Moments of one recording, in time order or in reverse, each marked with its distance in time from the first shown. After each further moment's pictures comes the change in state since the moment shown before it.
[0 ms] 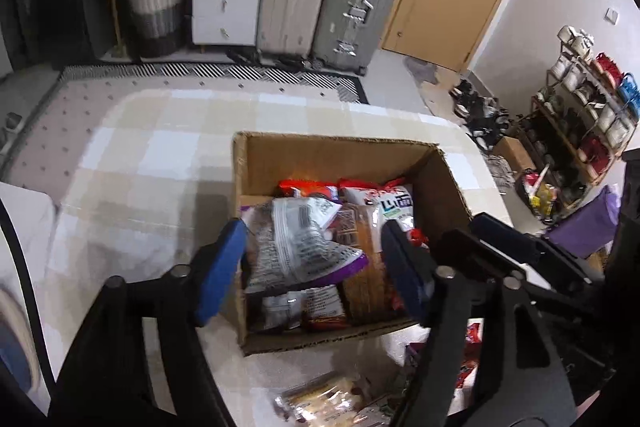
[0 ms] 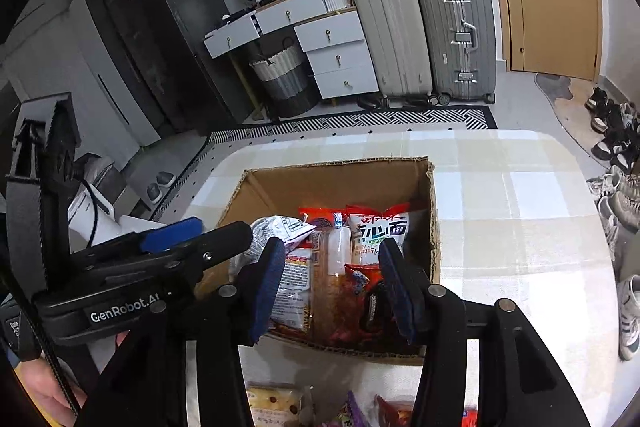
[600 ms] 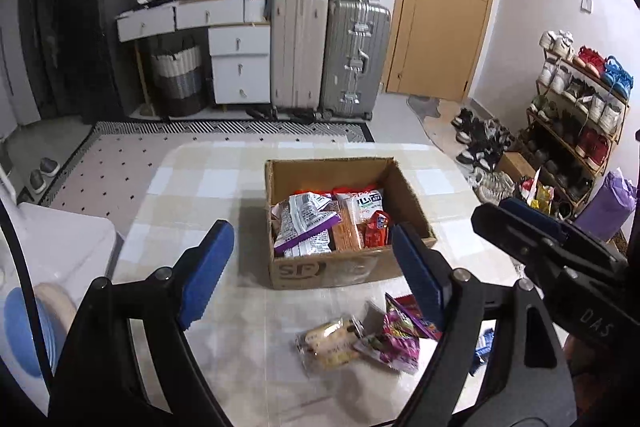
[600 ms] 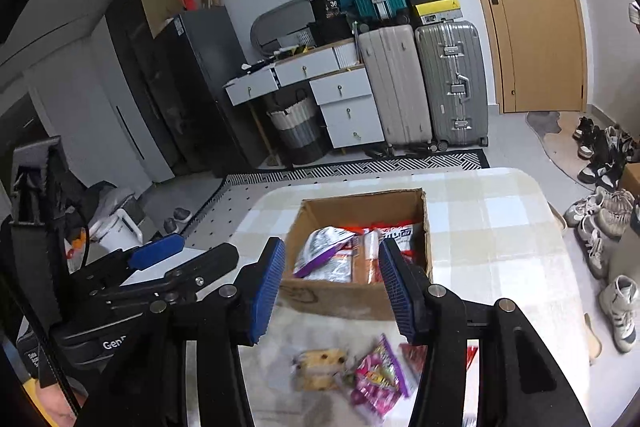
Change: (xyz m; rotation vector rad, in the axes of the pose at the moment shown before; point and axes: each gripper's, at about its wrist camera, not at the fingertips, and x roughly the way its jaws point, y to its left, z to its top) left arm -0.177 -0.032 -0.060 0.072 -0.206 0.069; right arm -0.148 0.048 -0.042 -0.005 -0.190 0.021
